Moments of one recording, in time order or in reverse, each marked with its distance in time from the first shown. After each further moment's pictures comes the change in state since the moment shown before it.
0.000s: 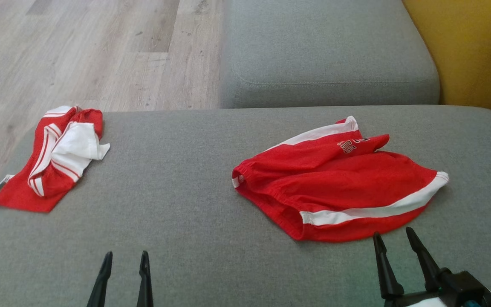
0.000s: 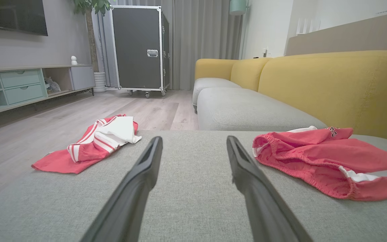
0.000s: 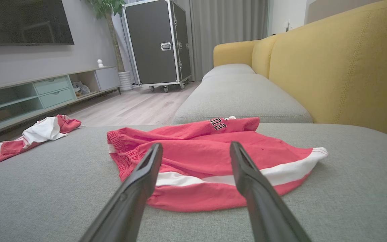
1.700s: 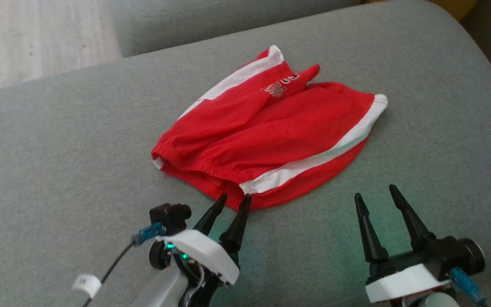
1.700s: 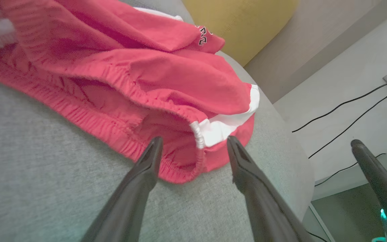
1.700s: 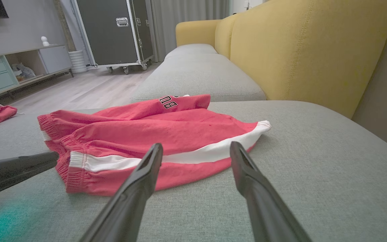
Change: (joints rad) left arm -0.569 -0.033 -0.479 0.450 -0.672 -0.157 0.228; right arm -0.127 0.000 0.055 -0.044 -0.074 0.000 0.000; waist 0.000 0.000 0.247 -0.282
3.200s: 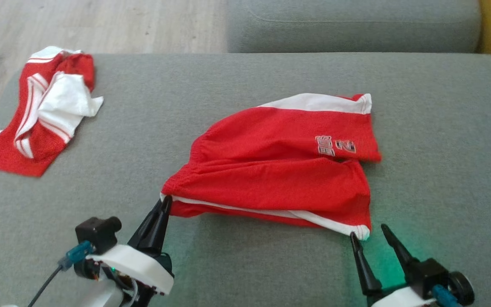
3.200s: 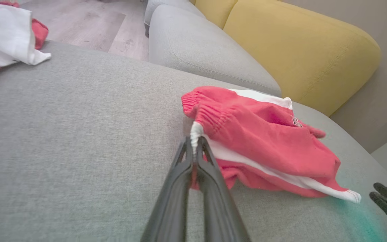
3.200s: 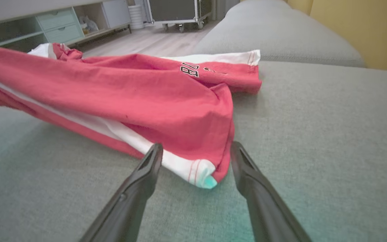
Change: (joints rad) left arm 0.044 0.327 -0.070 -0.165 -0.070 0.086 -0.136; right arm 0.023 0.000 0.005 0.184 -0.007 0.000 0.000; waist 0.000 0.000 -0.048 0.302
